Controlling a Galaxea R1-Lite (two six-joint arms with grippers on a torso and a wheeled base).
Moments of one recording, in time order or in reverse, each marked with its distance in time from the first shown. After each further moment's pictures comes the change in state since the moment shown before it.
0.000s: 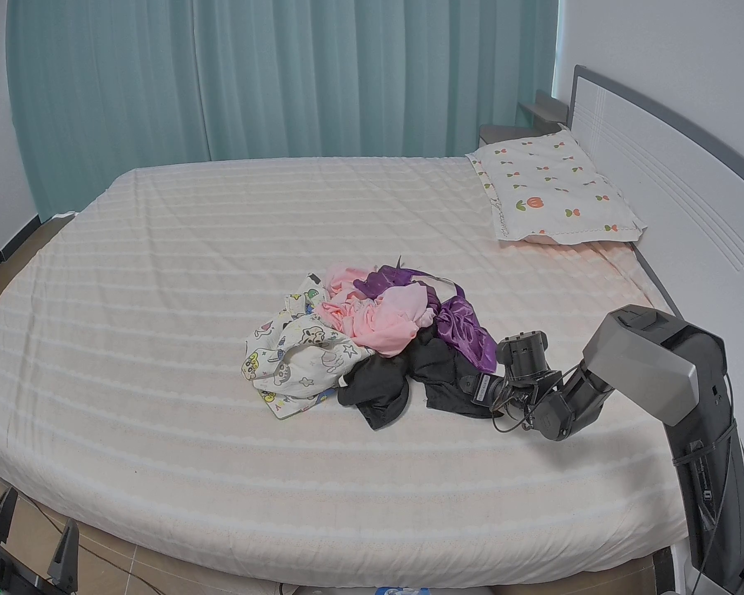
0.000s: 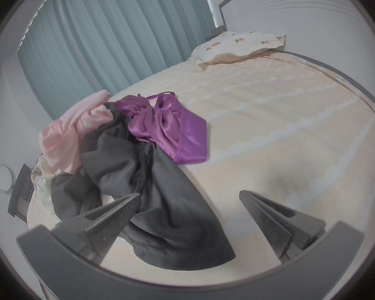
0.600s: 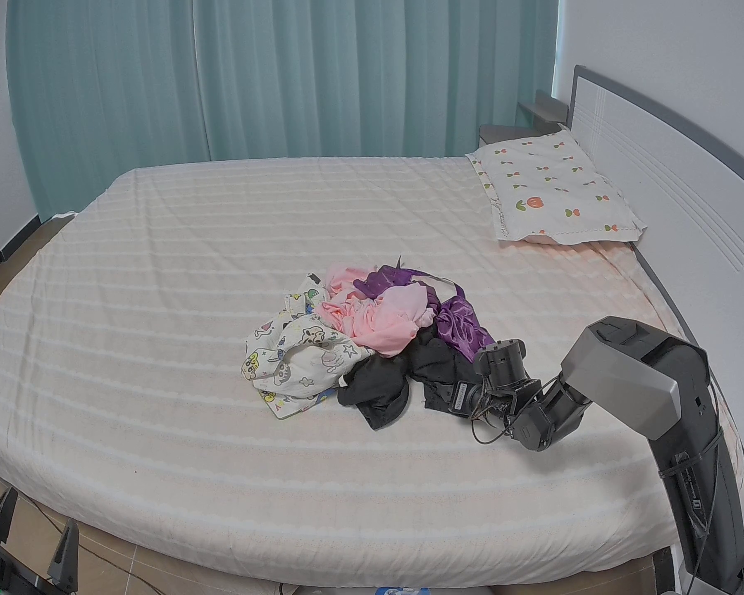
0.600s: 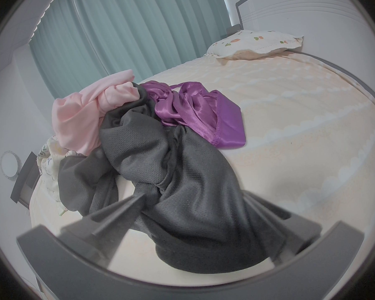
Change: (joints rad) left arm 0.000 0.000 0.000 0.000 0.000 0.001; right arm 0.063 0.038 -0.043 -0.015 0.016 -0.024
